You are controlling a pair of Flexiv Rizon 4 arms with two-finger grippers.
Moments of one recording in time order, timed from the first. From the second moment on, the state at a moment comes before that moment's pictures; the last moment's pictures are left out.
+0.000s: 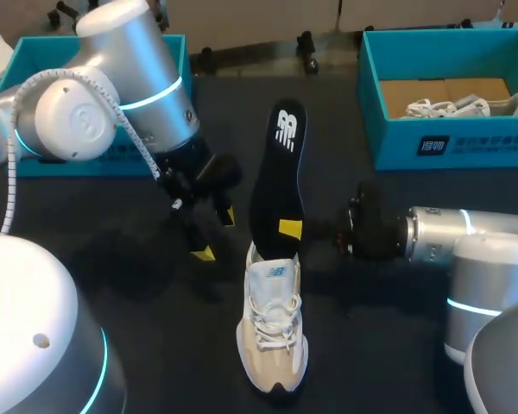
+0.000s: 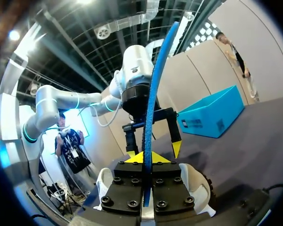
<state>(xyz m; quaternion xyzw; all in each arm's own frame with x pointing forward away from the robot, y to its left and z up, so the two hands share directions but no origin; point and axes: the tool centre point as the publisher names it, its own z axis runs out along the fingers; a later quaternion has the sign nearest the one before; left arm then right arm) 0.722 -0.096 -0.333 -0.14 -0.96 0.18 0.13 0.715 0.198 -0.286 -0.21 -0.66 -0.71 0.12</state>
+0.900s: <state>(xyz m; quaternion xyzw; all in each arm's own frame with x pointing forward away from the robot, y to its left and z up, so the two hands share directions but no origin) 0.708 -0.104 -0.355 -0.14 -0.96 0.20 0.10 0.718 0.205 -0.285 -0.20 -0.67 -0.71 0.10</state>
